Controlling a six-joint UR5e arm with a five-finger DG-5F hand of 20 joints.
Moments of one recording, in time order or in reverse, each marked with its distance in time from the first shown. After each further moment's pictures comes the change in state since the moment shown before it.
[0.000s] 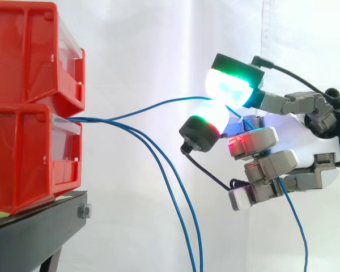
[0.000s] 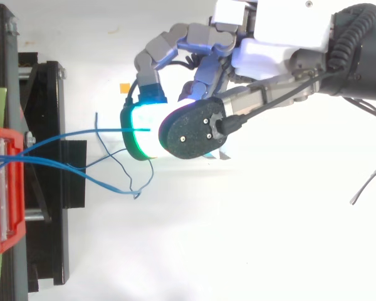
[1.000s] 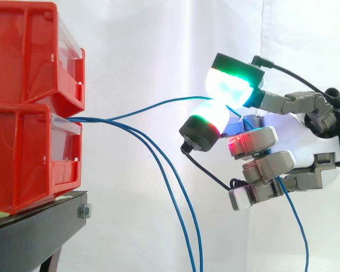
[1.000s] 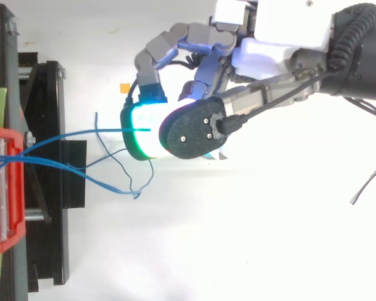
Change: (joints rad) arm 0.000 0.000 0.000 0.000 0.000 0.000
